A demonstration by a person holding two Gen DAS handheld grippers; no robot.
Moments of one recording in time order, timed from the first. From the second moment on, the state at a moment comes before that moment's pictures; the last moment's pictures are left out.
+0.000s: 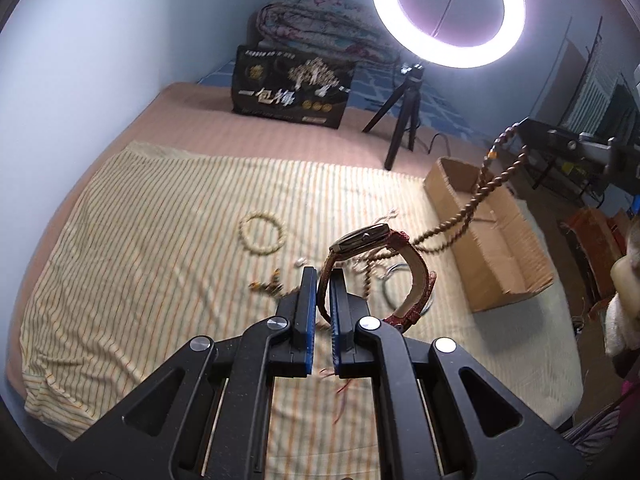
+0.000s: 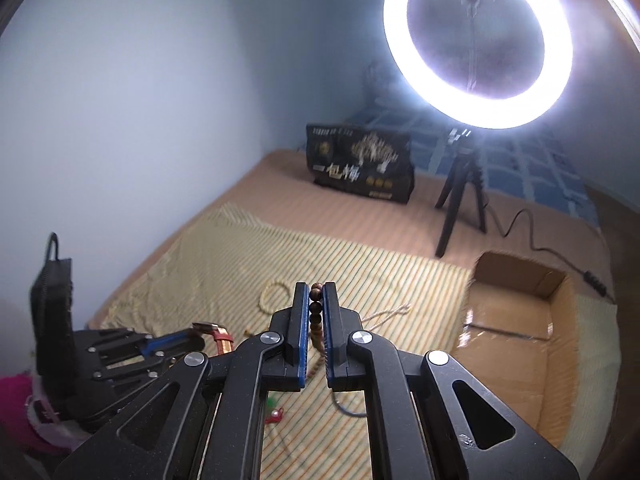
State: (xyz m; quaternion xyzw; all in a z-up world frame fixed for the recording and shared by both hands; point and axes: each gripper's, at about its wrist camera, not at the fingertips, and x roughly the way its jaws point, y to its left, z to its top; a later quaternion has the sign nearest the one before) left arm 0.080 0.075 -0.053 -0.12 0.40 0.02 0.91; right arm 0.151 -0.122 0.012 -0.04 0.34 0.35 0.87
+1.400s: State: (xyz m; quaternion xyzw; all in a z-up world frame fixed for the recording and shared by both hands) left arm 0.189 -0.049 0.032 -0.05 0.38 -0.09 0.92; right arm 0.179 -0.257 0.165 -0.04 0.25 0.23 0.94
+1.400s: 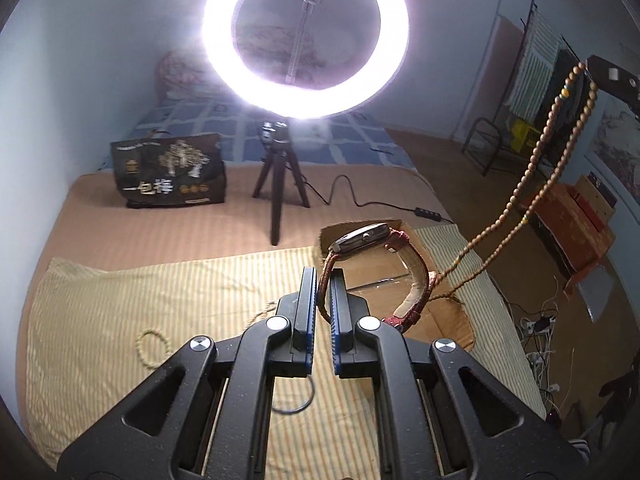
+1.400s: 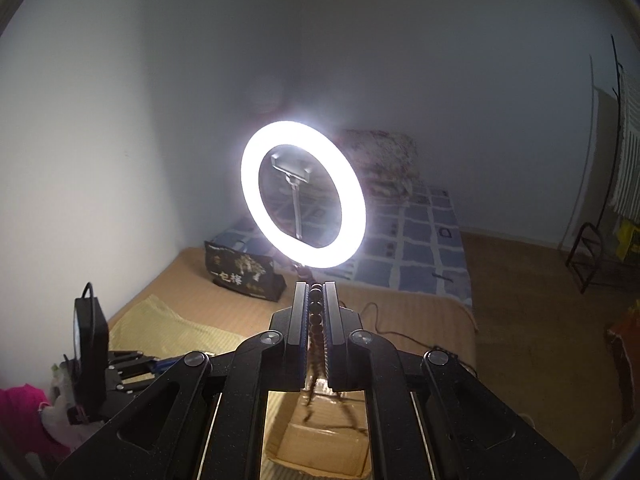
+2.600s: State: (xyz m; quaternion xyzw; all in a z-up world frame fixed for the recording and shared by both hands) left arm 0.314 -0.124 -0.107 -0.02 0.49 -0.10 0.87; right arm 0.232 -0.280 -0.038 0.01 0.44 0.21 0.87
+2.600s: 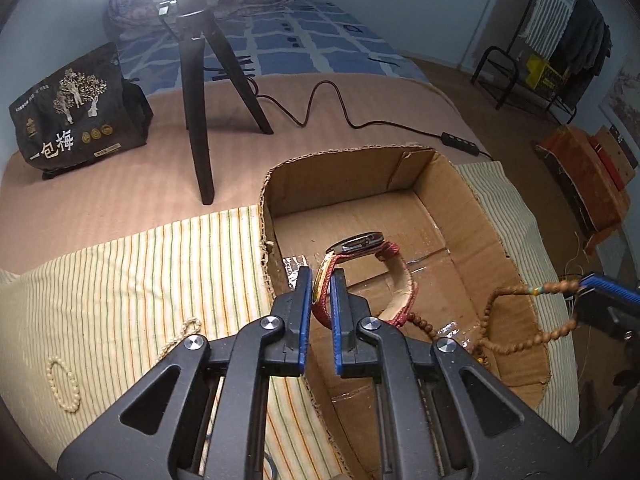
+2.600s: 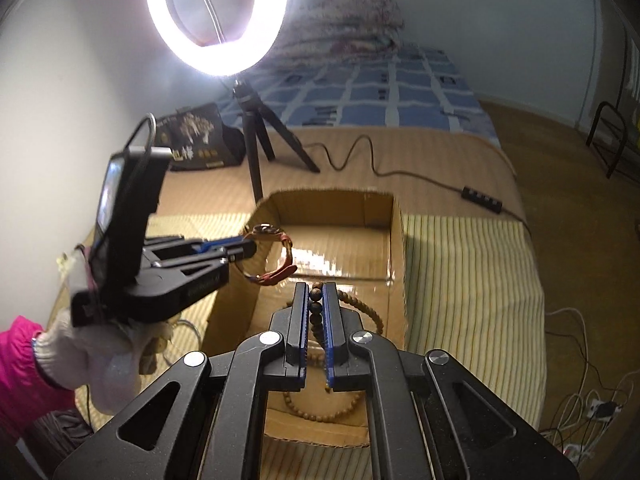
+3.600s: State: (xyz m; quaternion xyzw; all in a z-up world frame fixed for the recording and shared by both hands) left arm 0.208 -0.008 -0.016 -0.03 0.40 -0.07 0.91; right arm 0.164 -0.256 -0.030 -0.02 0.43 0.20 0.88
